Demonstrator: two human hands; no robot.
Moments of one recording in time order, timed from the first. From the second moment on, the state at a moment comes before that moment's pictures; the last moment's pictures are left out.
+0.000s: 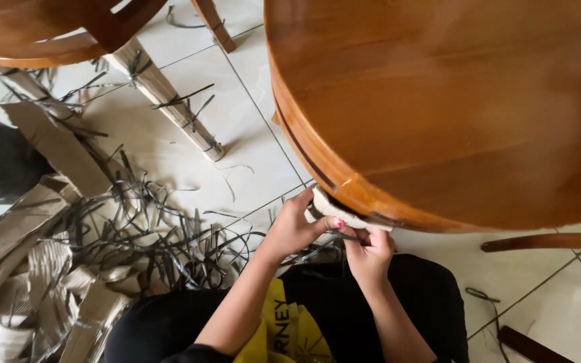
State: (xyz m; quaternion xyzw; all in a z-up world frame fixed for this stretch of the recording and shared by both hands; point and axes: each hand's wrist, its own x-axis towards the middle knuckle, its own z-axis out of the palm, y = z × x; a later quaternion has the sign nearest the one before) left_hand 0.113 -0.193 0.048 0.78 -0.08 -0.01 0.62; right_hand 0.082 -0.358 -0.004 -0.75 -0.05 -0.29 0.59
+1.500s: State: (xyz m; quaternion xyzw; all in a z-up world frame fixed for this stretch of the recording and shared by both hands) left_hand 0.081 -0.196 0.089 0.73 -0.16 0.25 0.62; right_hand 0.055 -0.440 0.081 -0.77 -0.09 0.23 0.59
